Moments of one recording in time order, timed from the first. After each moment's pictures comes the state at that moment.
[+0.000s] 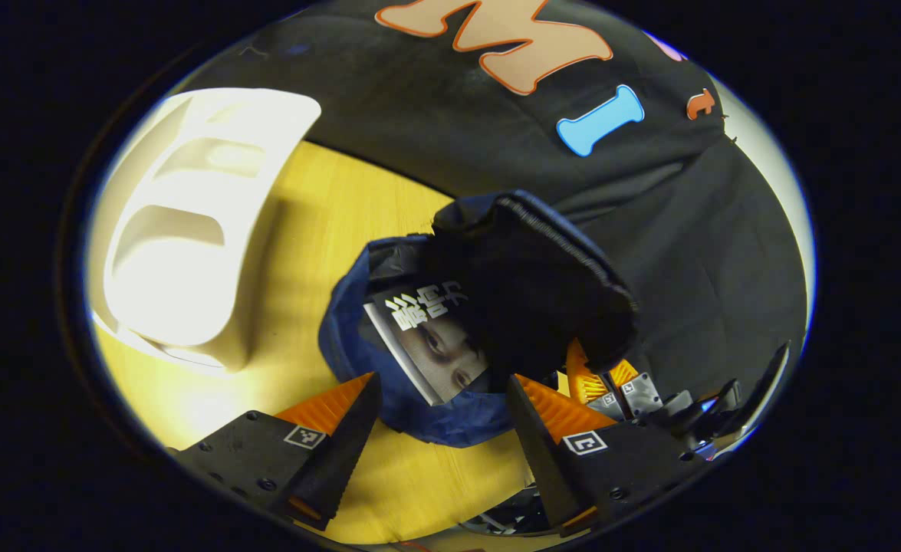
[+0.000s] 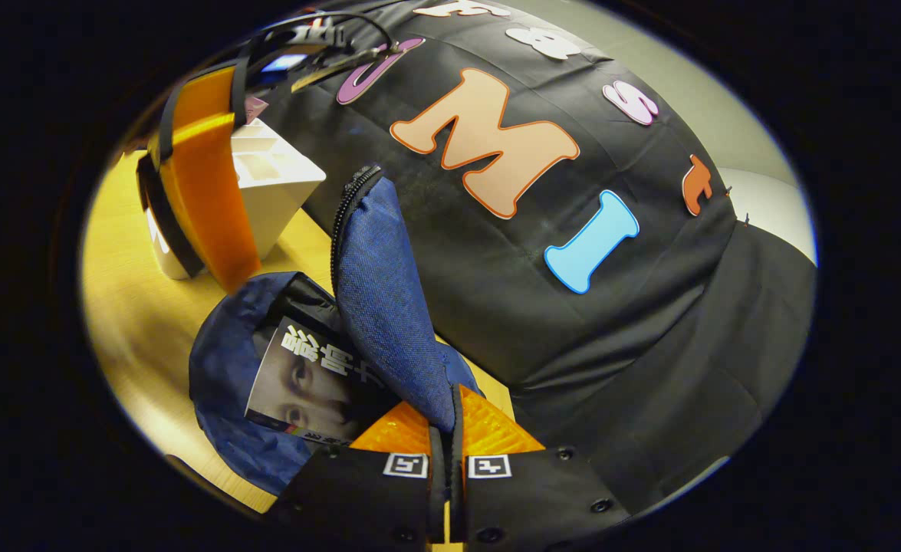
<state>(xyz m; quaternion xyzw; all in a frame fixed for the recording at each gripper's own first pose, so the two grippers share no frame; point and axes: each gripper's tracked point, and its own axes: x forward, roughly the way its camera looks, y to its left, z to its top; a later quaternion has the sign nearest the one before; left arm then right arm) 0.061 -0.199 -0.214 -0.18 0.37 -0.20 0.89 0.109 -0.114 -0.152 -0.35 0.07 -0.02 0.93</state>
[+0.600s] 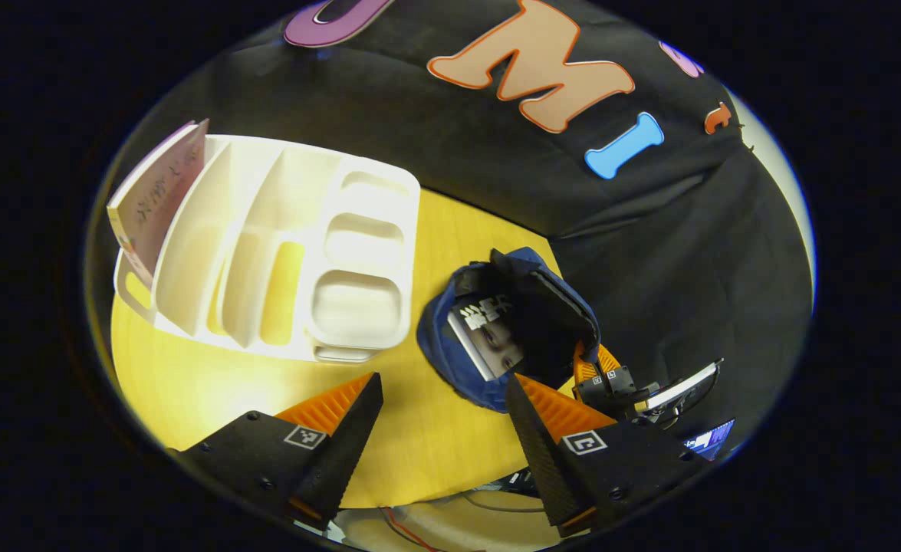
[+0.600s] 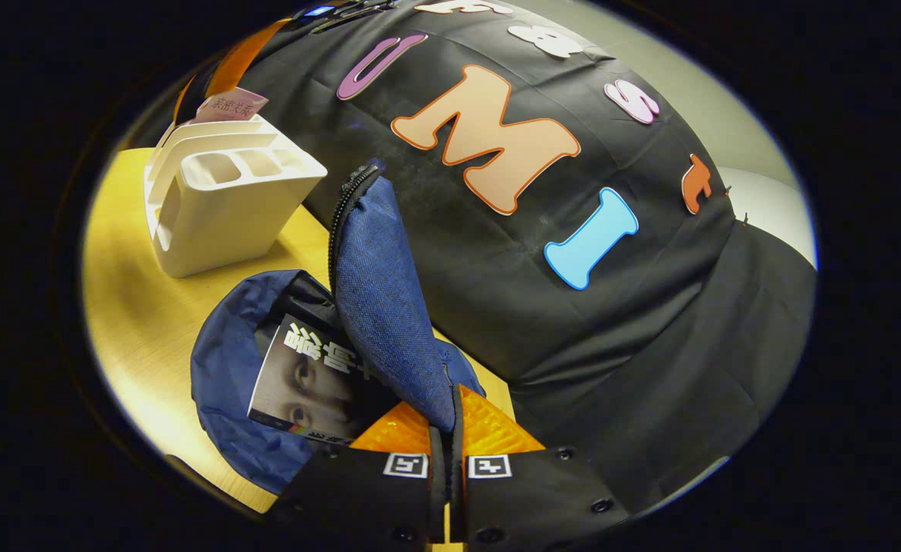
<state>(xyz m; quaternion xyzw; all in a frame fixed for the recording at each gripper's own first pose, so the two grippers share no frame) 0.023 -0.063 -0.121 -0.14 0.41 -0.11 0.89 0.103 -0.112 -0.157 -0.36 0.08 -0.03 0.93</state>
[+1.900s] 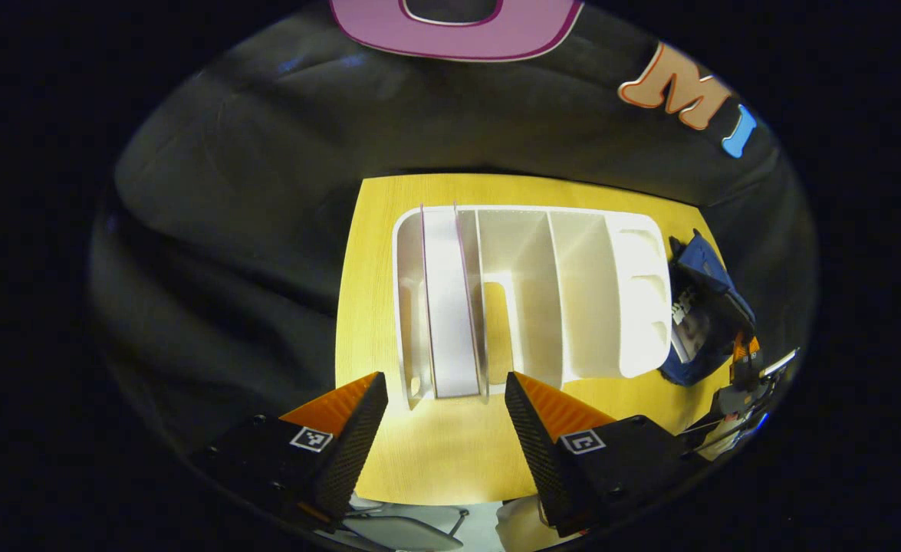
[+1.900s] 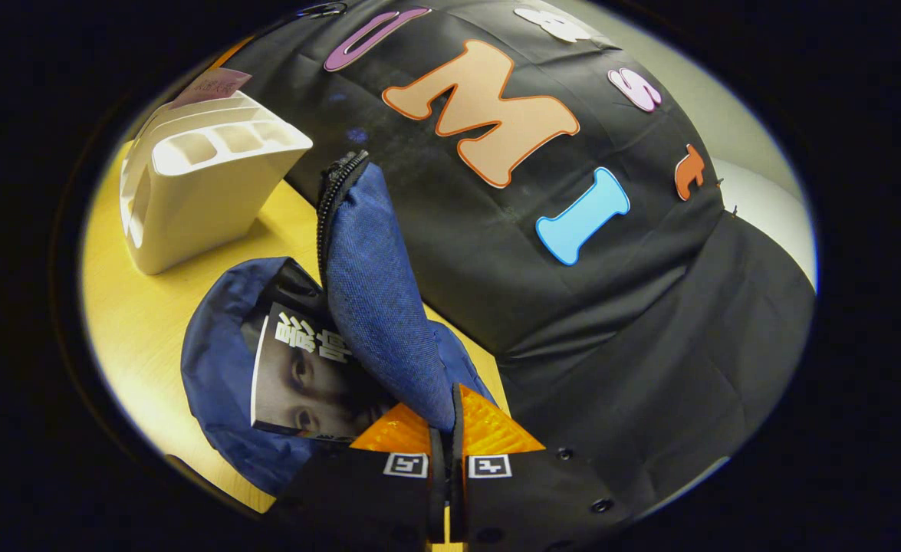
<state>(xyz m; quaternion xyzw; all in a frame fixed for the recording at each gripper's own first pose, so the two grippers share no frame) 0.090 0.217 -0.072 0.06 0.52 0.06 0.85 0.100 -0.106 -0.168 -0.36 0.13 -0.11 0.92</state>
